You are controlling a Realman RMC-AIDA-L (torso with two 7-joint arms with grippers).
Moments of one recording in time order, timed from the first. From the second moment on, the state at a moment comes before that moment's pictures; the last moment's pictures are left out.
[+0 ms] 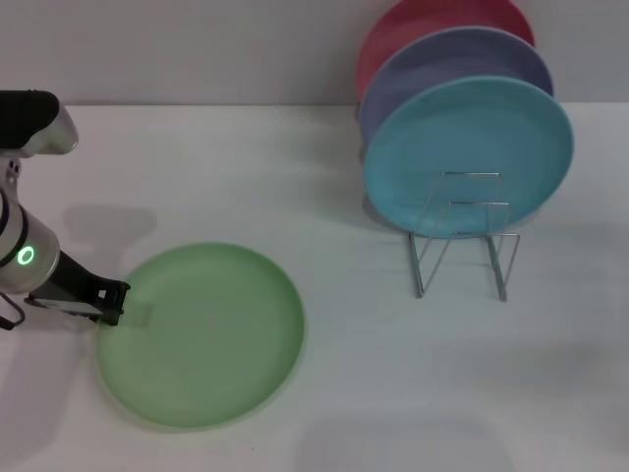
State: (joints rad) left arm -0.58 -2.06 -1.78 -1.20 2.79 -1.43 0.10; right arm 0.45 2.07 0.95 0.10 -1.86 -1.57 0.24
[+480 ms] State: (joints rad) left arm -0.58 -2.06 -1.79 -1.20 2.78 -1.42 0.14; right arm 0.45 2.07 0.95 0.10 -1.86 -1.57 0.24
